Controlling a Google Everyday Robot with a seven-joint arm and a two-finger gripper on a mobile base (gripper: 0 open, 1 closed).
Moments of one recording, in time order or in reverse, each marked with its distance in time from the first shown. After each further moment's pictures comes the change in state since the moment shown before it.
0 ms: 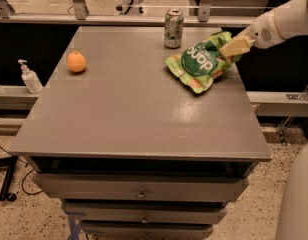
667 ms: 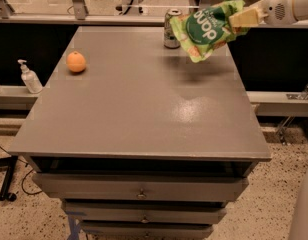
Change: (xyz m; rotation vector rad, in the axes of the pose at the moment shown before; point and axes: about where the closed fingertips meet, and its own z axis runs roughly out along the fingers) arm -0.060 -0.027 -0.049 0.109 -0.230 0.038
